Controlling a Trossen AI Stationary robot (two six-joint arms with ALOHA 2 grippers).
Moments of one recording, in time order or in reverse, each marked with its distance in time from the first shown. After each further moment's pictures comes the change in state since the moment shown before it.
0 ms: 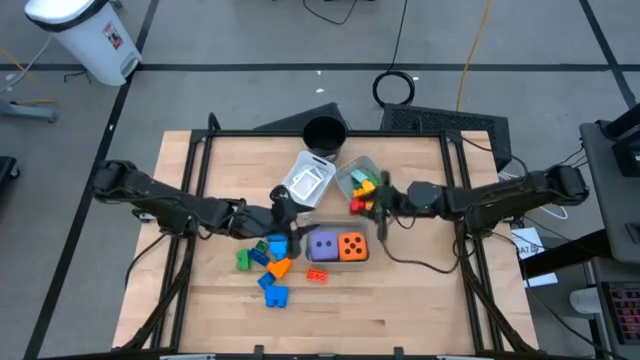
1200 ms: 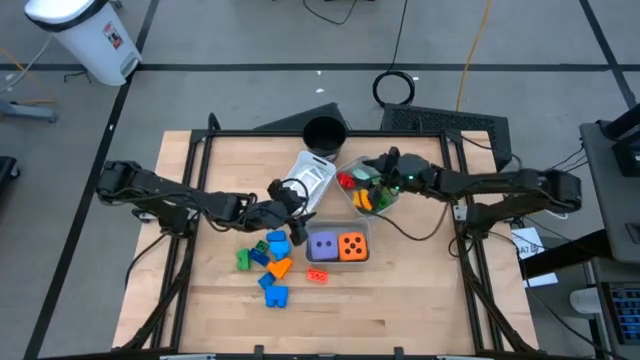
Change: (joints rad) left arm 0.097 0.052 0.000 -0.177 -0.025 -0.158; right arm -0.322 0.065 0.000 -0.090 -0.012 0.070
